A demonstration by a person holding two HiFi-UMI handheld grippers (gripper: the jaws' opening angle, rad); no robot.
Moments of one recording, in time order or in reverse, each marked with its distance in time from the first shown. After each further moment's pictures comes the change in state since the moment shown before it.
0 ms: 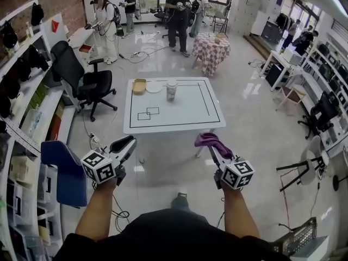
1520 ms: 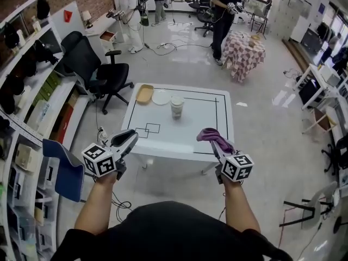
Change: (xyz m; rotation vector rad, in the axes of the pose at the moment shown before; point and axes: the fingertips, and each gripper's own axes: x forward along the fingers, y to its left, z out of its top) left arm 0.291 0.149 0.040 -0.035 0.058 0.231; right arm 0.271 -0.290 0.037 0.058 0.155 0.175
